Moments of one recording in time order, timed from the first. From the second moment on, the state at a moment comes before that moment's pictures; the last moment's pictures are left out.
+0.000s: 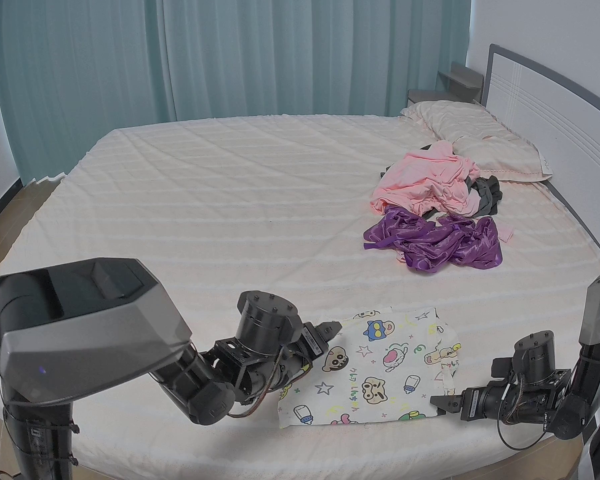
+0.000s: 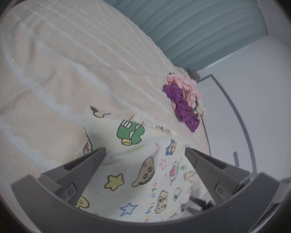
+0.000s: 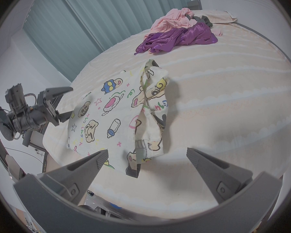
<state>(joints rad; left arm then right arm) -0.70 2.25 -0.87 -0.85 0.08 -1.04 0.34 2.05 -0.02 -1.26 0.08 0.40</state>
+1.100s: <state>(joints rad) -0.45 1.93 -0.67 -0.90 0.14 -0.86 0.21 1.77 -0.02 -1.26 0.01 0.42</state>
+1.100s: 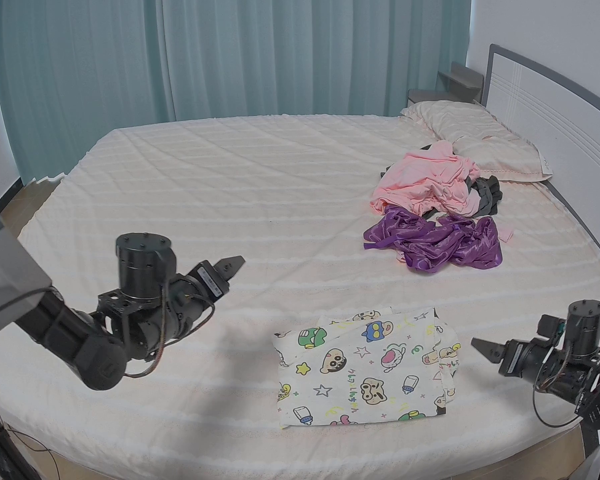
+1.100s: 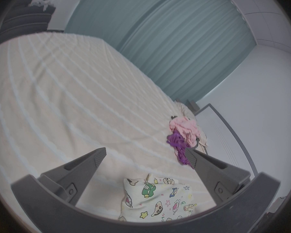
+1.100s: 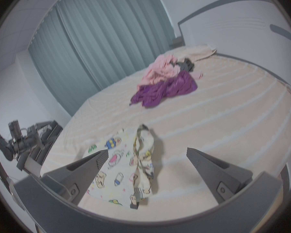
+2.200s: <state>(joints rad) -0.21 0.94 -0.10 -0.83 0.29 -0.51 0.06 0.36 -0.02 -0.19 -0.03 0.35</state>
